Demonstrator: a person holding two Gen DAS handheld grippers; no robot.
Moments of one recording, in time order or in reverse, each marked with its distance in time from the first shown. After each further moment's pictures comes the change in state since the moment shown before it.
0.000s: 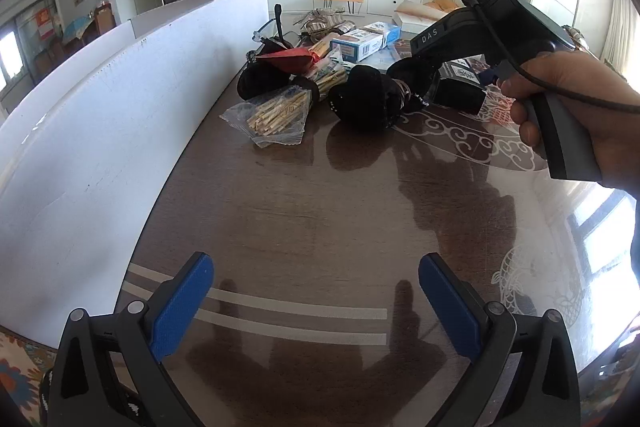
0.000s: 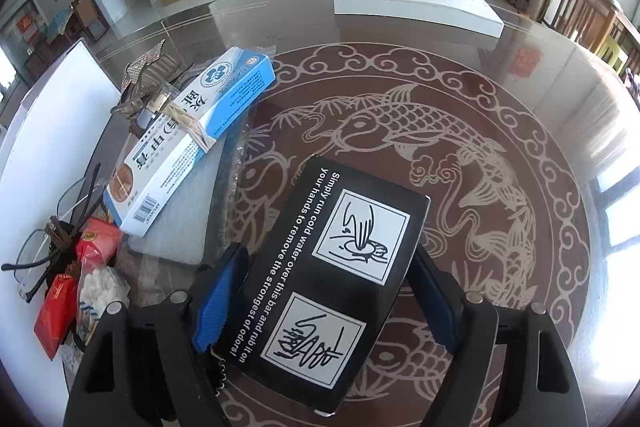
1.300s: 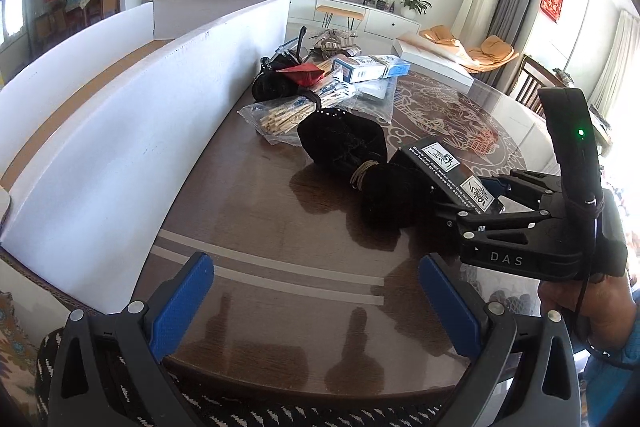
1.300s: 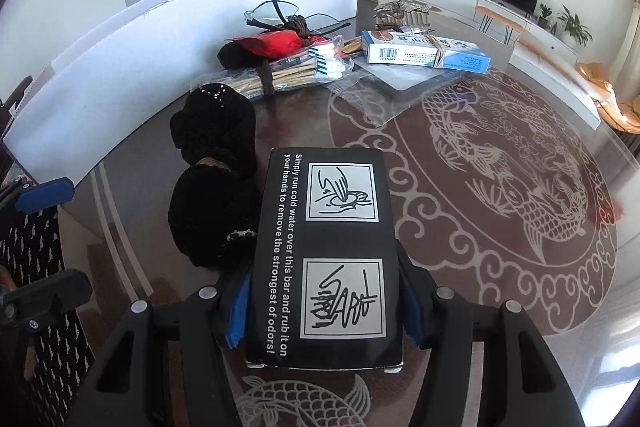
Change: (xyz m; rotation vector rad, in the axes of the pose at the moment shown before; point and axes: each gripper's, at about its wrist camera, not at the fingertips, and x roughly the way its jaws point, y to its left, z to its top) left arm -0.041 0.036 -0.018 -0.134 -0.036 -0.118; right arm -0.069 0.043 -0.169 -0.556 -0.141 0.266
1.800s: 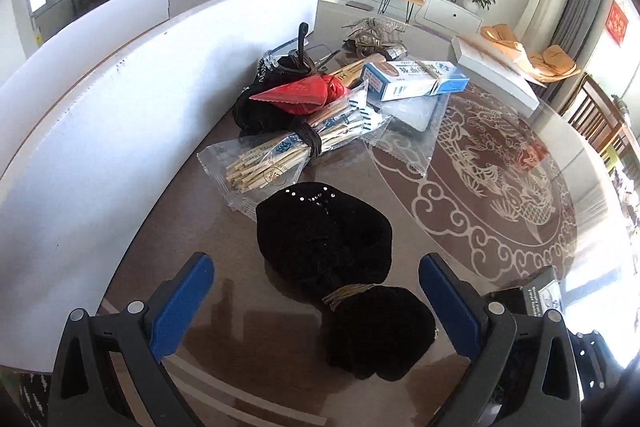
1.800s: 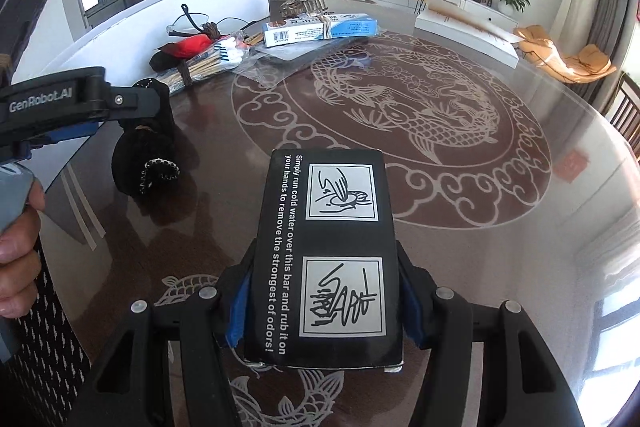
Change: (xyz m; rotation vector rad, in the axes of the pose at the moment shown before) left arm 0.091 -0.042 0.079 -0.119 0.125 0.218; right arm -0.037 -0.050 -0.052 0.186 -0.018 -0.146
